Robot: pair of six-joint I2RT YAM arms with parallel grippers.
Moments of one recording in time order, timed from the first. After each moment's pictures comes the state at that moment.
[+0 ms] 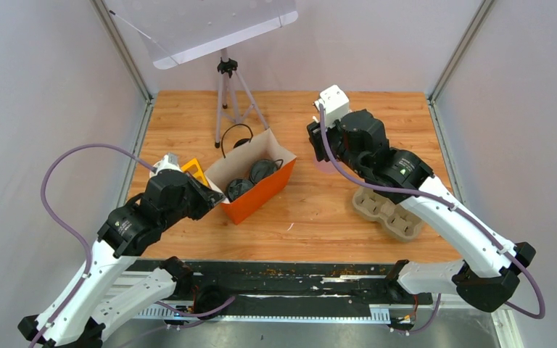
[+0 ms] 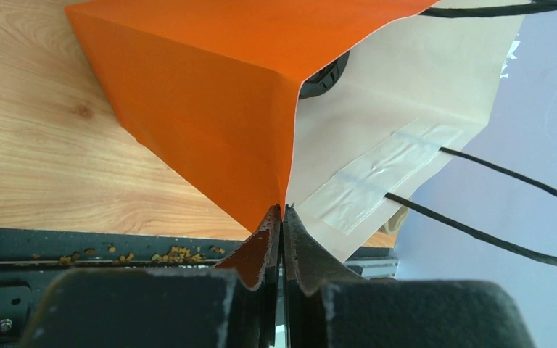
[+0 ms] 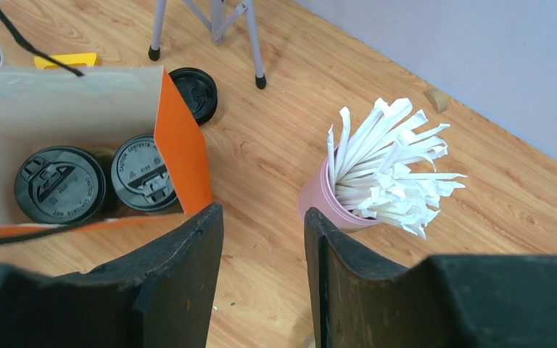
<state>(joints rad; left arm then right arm) -0.65 0.70 1.02 -0.96 -0.17 -1.18 0.83 1.24 1.49 -0.59 0.32 -0.04</state>
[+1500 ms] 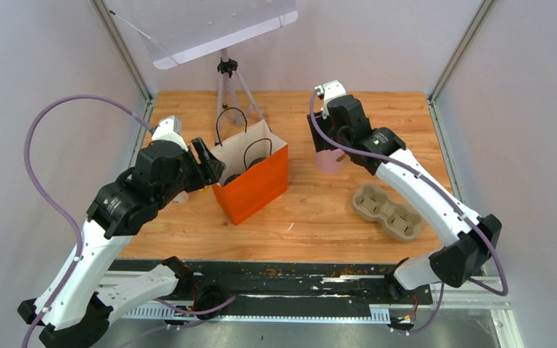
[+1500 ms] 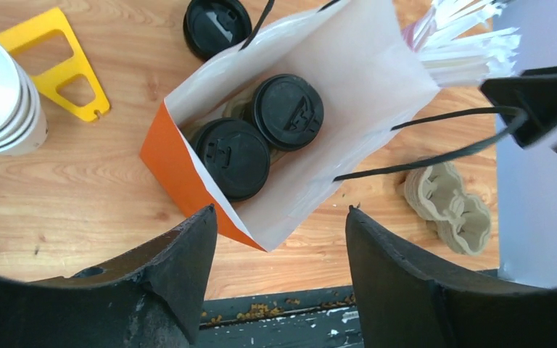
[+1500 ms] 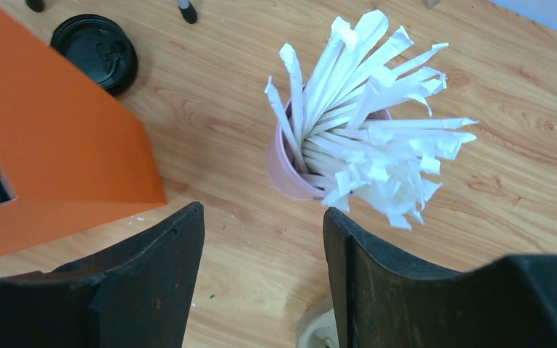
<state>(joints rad) -0.65 0.89 1.32 -0.99 -0.29 -0.77 0.66 1.41 1.49 -0.65 0.30 0.08</state>
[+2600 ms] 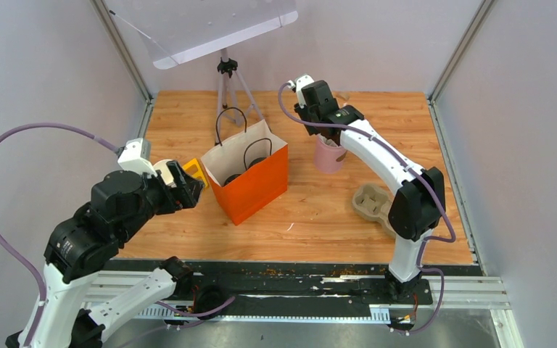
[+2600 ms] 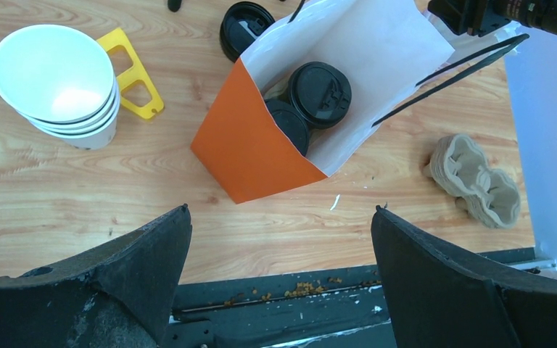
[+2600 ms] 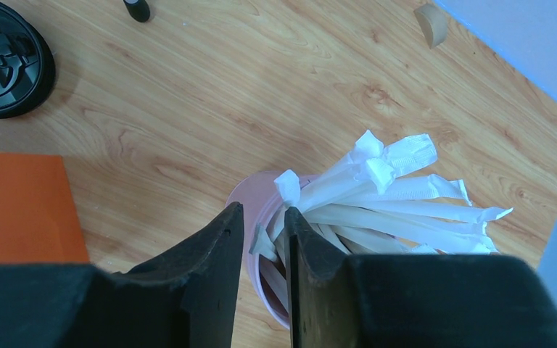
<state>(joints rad) -0.65 0.69 1.38 -1.17 -0.32 -0.63 0.57 1.85 1.76 -0.59 0.27 -0.14</state>
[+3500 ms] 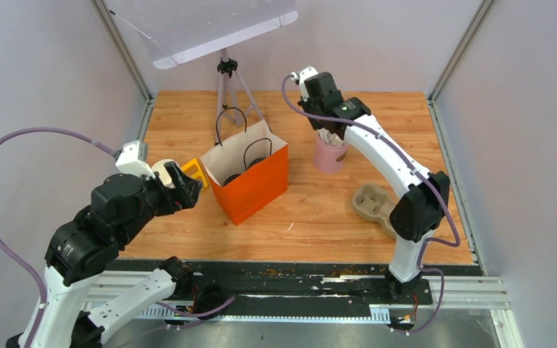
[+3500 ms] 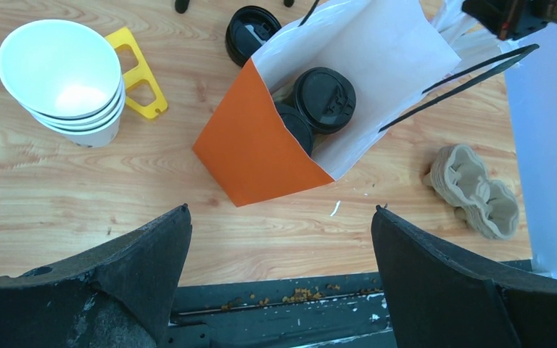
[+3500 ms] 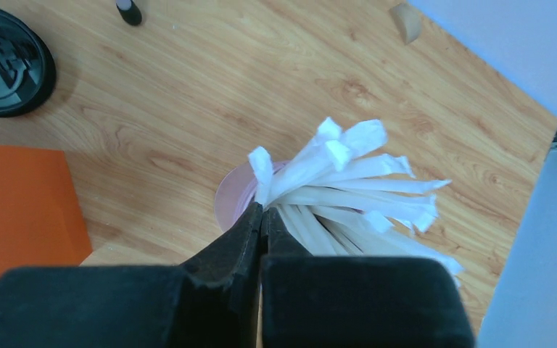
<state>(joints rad) -0.65 0.67 1.35 -1.16 -0.35 -0.65 0.57 1.85 1.84 -0.70 0.29 -0.14</state>
